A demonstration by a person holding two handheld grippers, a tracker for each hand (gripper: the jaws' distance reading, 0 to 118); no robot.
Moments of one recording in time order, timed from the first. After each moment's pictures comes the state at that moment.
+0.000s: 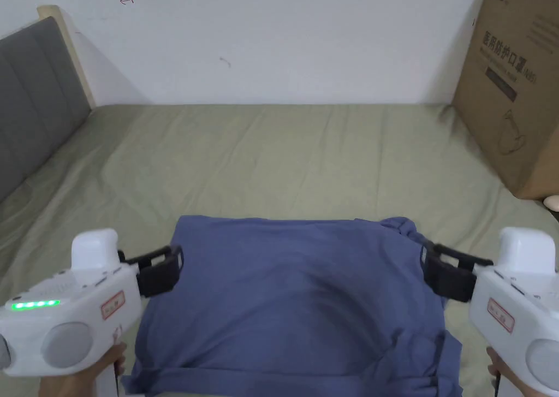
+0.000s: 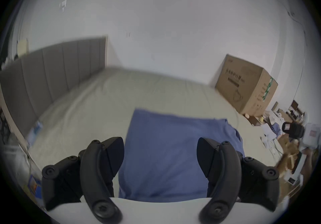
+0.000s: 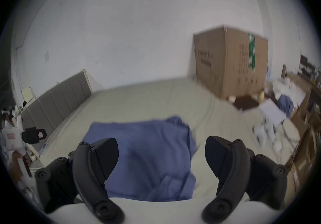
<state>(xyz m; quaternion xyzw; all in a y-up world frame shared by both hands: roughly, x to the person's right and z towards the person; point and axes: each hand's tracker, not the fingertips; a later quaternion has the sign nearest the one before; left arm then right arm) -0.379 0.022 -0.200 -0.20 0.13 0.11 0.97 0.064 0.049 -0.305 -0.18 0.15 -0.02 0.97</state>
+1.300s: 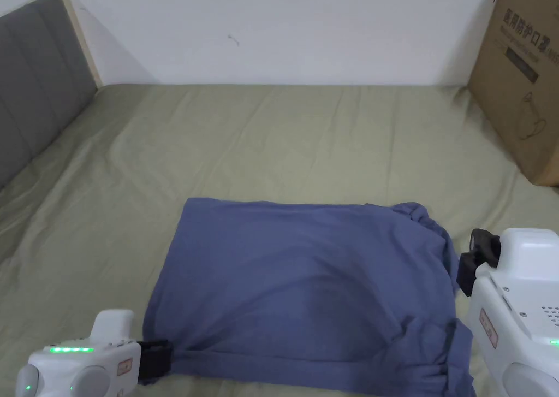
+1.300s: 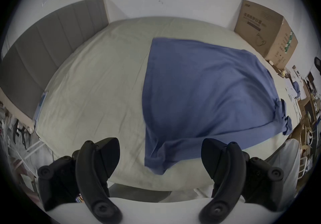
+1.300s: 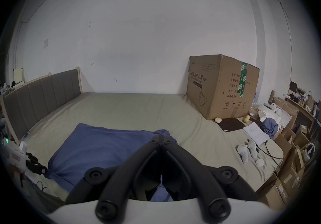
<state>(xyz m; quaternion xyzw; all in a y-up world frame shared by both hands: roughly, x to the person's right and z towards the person) -0.415 -0.139 -0.169 -0.47 0.15 0.10 0.86 0.044 0.018 -0.288 -0.16 0.10 0.05 0.98</state>
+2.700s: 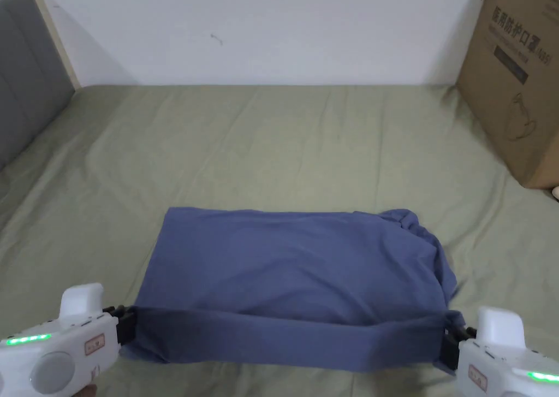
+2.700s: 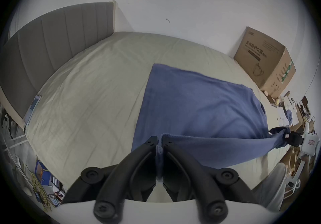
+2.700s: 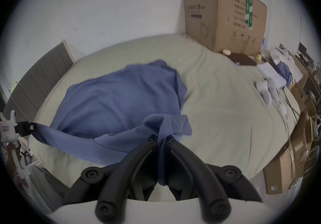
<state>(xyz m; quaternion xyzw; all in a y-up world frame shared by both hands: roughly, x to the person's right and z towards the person) -0.435 -0.096 -0.231 -0.37 0.15 0.16 0.90 0.073 -0.080 -0.344 -0.37 0.10 -0.01 0.92</state>
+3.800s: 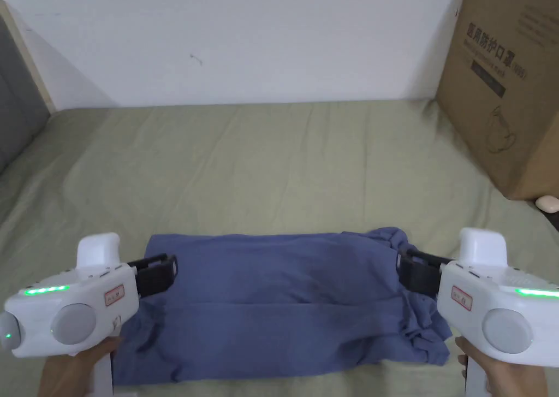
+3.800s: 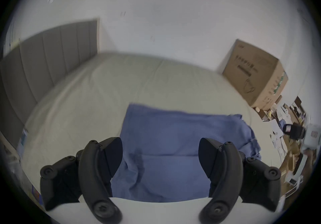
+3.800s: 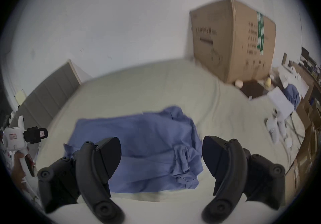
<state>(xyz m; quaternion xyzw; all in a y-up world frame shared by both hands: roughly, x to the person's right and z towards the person) -0.409 -0.018 -0.304 -0.27 0.11 0.11 0.95 0.037 0.010 -0.390 -0.27 0.13 -0.03 0.95</state>
